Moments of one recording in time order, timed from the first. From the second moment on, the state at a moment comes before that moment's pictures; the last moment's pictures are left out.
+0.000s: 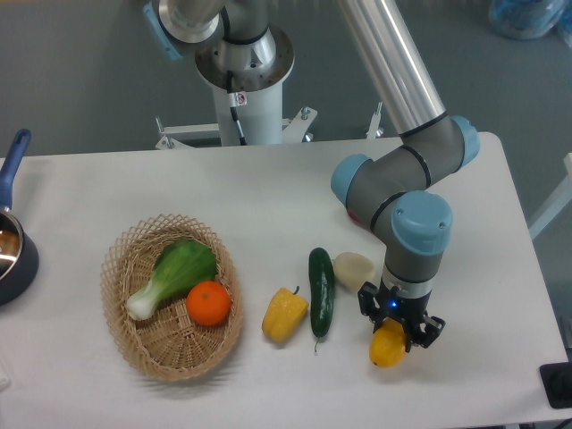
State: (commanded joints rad) arm 2.59 -2.22 -1.49 -0.78 1.46 1.18
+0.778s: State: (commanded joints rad) arm 2.58 -2.22 -1.49 -0.78 1.46 1.16
